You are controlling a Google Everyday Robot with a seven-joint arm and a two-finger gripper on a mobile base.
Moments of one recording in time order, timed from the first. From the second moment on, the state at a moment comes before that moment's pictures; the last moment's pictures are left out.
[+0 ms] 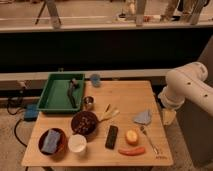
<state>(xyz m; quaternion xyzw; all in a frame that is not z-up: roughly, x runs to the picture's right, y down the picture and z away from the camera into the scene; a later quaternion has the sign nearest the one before) 0.286 0.106 0.684 -0.28 0.02 0.02 0.96</state>
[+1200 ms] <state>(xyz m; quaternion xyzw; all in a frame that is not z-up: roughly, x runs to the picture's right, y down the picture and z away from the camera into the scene) 0.248 0.111 0.687 -0.27 0.02 -0.07 0.96</state>
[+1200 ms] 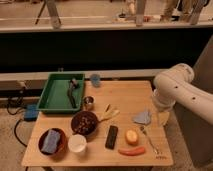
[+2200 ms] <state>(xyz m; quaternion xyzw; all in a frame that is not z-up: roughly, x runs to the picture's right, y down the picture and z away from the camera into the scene) 0.169 0.116 0.690 -0.25 0.00 -0.22 0.94</state>
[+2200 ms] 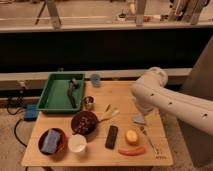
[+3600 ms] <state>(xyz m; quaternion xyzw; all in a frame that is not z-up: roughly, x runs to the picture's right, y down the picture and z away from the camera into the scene) 0.099 0.136 0.706 -0.21 -0.06 -0.40 0.89</state>
